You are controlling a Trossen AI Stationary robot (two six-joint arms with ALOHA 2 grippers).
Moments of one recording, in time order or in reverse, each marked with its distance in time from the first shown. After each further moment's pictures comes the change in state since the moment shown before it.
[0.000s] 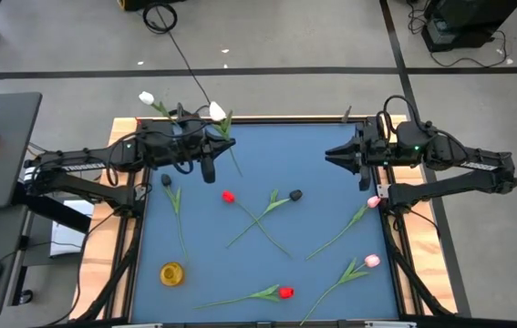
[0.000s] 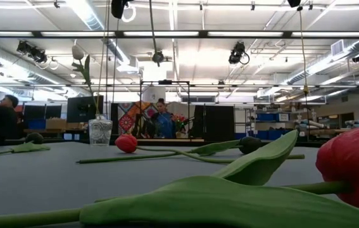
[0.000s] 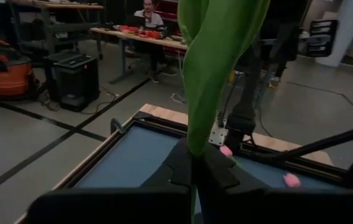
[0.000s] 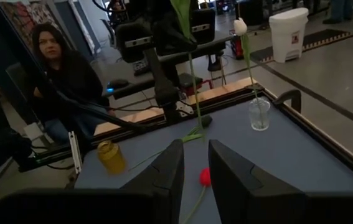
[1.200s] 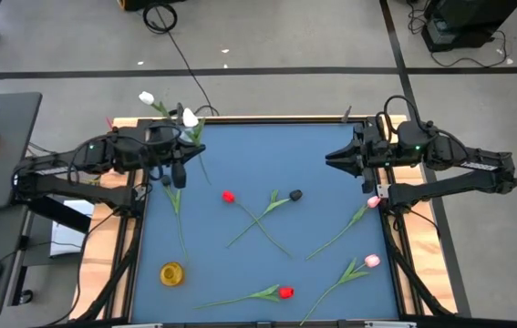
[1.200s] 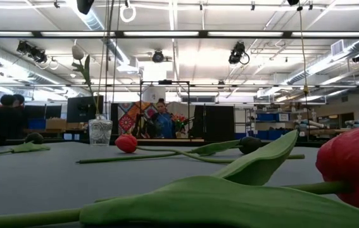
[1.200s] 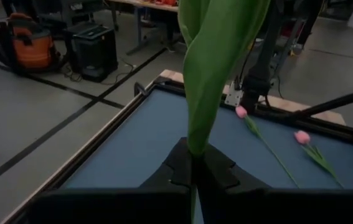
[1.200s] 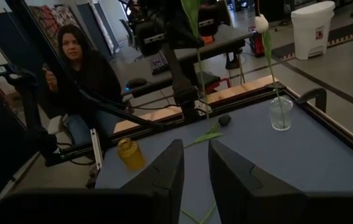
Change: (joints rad) left arm -0.052 -0.233 0.000 -0.397 -0.103 -0.020; right arm 0.000 0.000 0.000 0.016 -0.075 0.020
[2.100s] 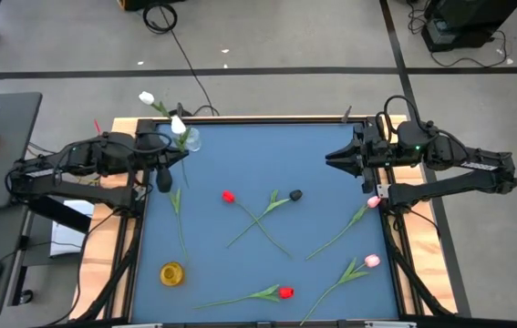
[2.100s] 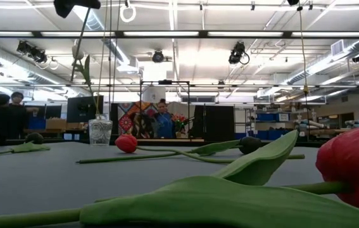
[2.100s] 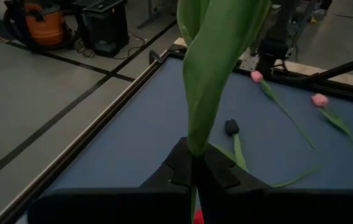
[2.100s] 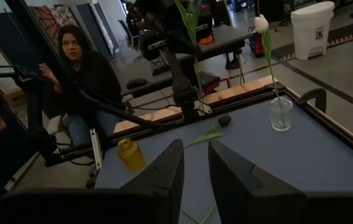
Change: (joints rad) left arm -0.033 -0.122 -0.021 -0.235 -0.063 -0.010; right arm 0.000 0.000 0.000 0.001 0.000 0.000
